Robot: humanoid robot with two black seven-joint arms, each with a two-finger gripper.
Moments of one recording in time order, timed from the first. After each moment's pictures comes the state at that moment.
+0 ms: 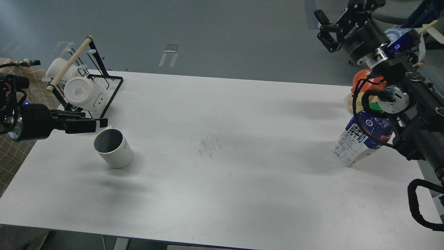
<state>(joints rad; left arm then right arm) -0.55 1.13 -0.72 -1.31 1.65 -0.49 -0.49 0.92 -0.23 1.02 0.67 -0.67 0.47 0.38</state>
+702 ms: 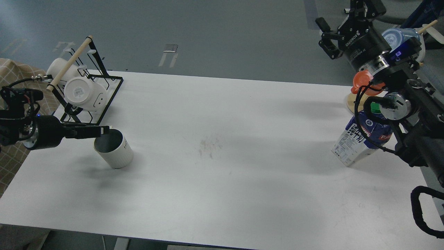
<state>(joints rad) -0.54 0.99 -0.66 -1.13 1.67 -0.49 -0.44 0.87 -0.25 1.02 0.70 -0.67 0.47 0.38</state>
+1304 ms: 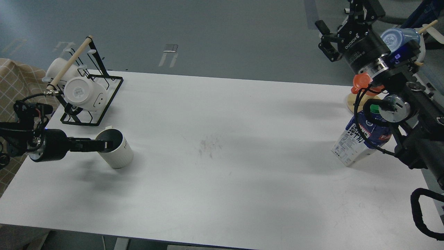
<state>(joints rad) -0.54 0.96 -0.59 -1.08 1.66 -0.49 -0.45 0.86 -0.25 1.03 0.71 -0.67 0.47 0.38</state>
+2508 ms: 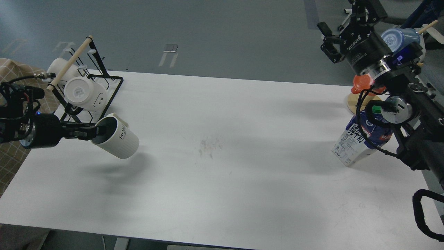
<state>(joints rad) -0.60 1.12 -0.60 -1.33 1.66 -0.49 -0.45 0.85 -0.26 1.03 0.71 -0.67 0.46 0.38</state>
